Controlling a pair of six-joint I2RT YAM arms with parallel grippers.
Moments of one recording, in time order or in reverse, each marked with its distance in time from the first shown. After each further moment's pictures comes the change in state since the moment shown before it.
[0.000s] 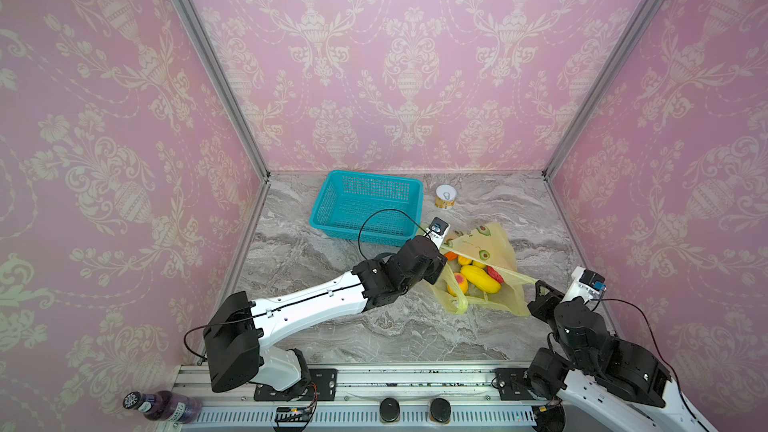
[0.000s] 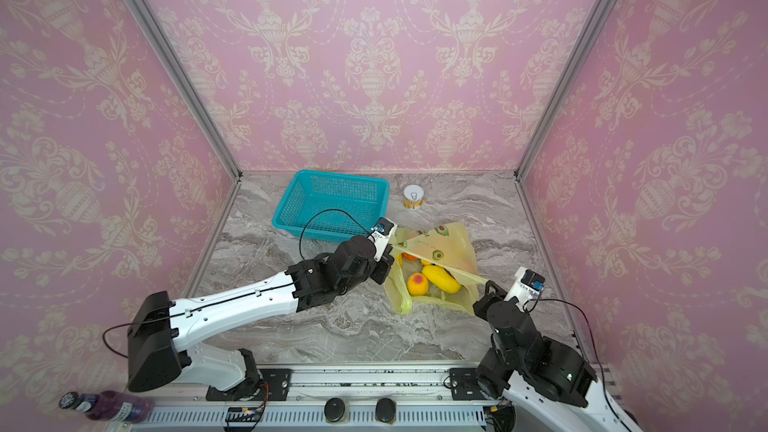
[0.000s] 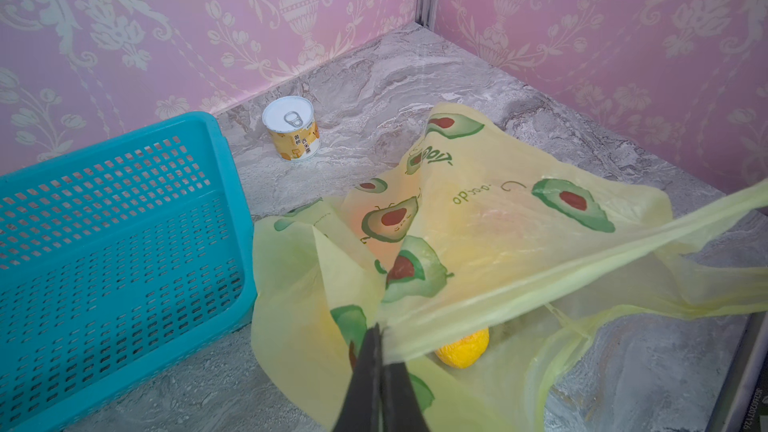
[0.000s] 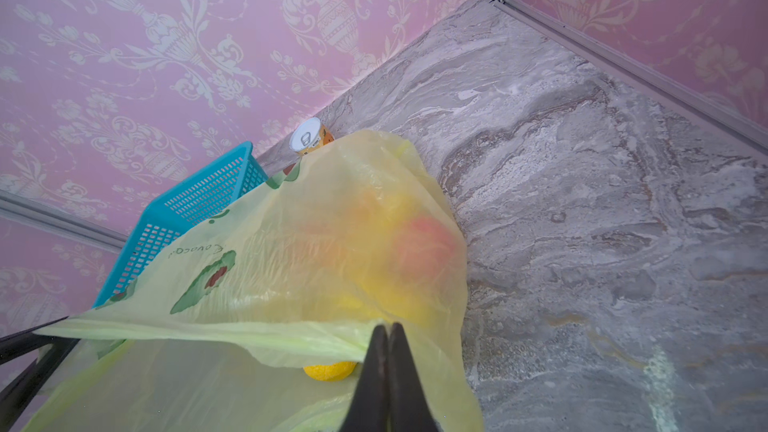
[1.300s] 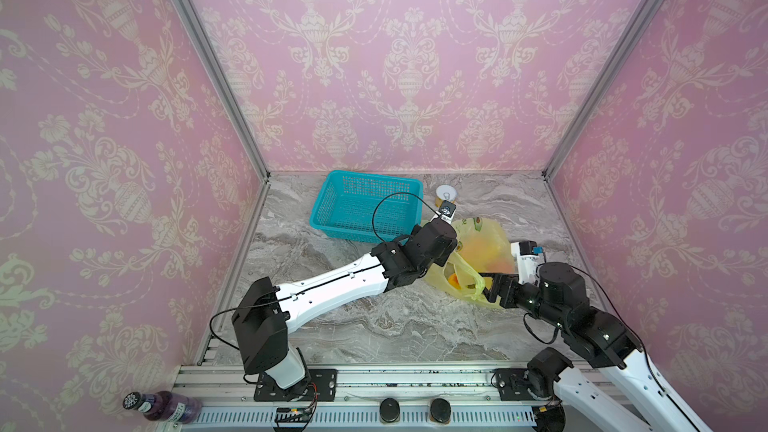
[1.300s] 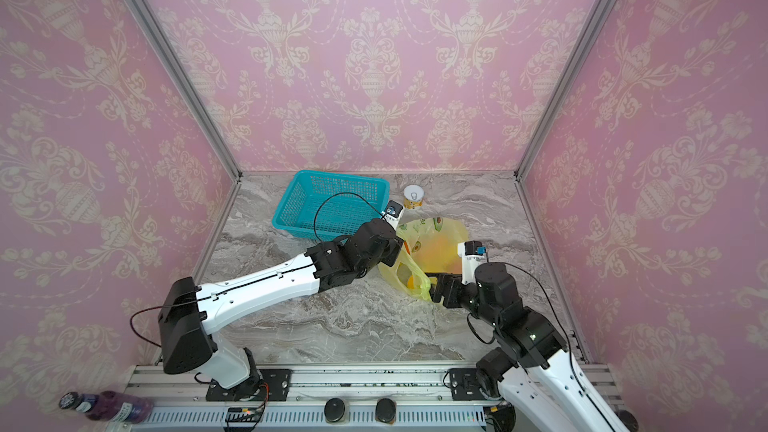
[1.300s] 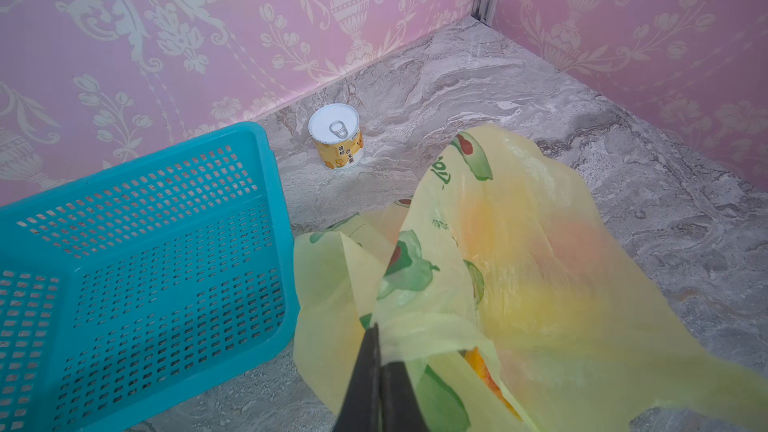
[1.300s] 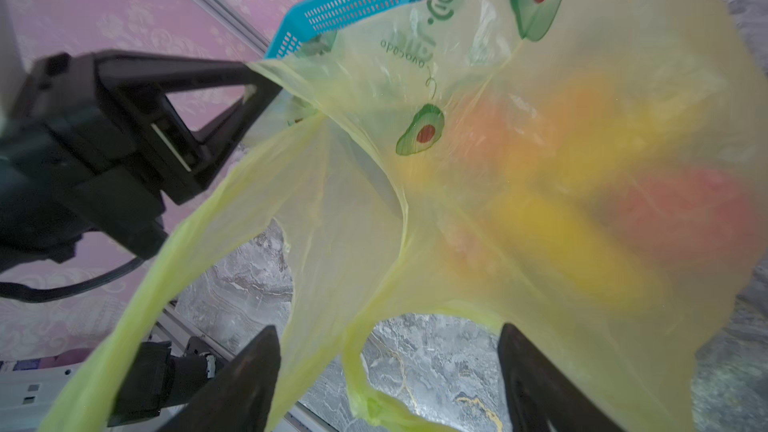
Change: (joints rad) left arm 0.022 0.192 0.278 -0.161 -0.108 -0.021; right arm -0.226 0.366 0.048 0.344 -0.856 -0.413
